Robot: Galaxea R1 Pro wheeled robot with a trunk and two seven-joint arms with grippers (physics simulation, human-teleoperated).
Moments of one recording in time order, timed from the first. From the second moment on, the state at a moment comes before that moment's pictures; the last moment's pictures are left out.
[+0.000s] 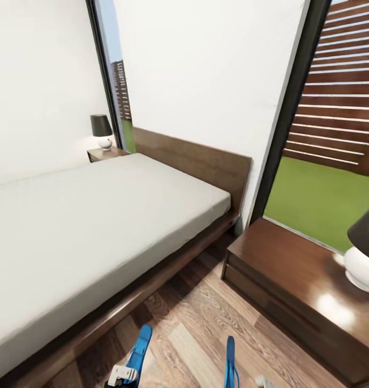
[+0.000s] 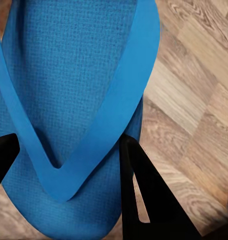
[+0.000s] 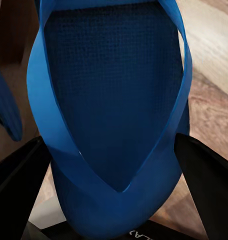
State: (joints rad) left arm -0.46 0.04 -0.04 -0.02 0.06 -0.22 -0.48; right arm -0.42 -0.11 -0.13 -0.04 -0.21 0.06 0.85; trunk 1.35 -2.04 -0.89
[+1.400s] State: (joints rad) left arm -0.46 0.04 -0.04 -0.02 0.06 -0.22 -0.48; right arm -0.42 -0.11 -0.13 -0.04 -0.21 0.06 0.85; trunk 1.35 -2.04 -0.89
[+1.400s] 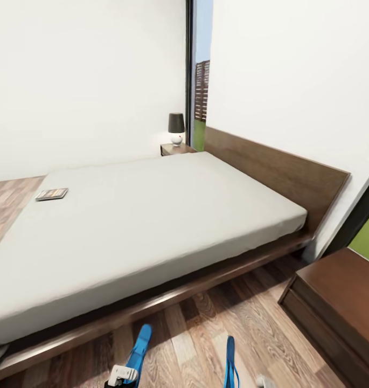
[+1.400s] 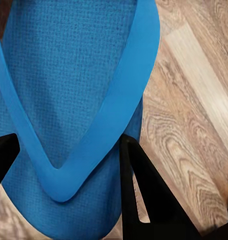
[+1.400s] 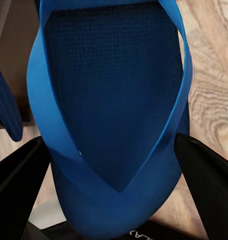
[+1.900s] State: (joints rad) left arm -0.46 0.04 -0.04 -0.02 0.06 -0.22 -0.48; right arm -0.42 -0.11 -0.13 -0.04 -0.21 0.06 0.85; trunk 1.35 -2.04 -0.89
